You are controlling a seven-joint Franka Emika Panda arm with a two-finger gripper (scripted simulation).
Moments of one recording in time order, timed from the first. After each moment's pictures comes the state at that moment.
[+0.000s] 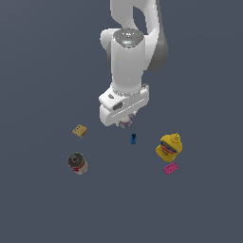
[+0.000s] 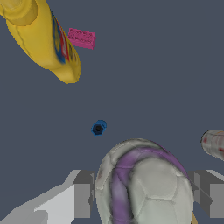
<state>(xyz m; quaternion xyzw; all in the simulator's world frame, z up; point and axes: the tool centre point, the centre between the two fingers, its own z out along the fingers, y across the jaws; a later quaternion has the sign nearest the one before) -0.015 0.017 0.224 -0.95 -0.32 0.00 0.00</state>
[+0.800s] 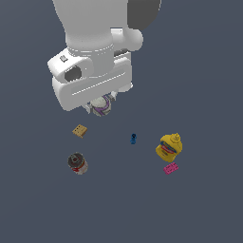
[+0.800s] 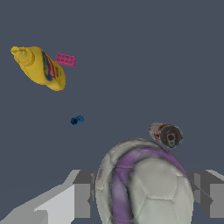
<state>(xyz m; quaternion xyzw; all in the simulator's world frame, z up) 0.036 -0.059 0.355 -0.95 -0.32 0.00 0.00</state>
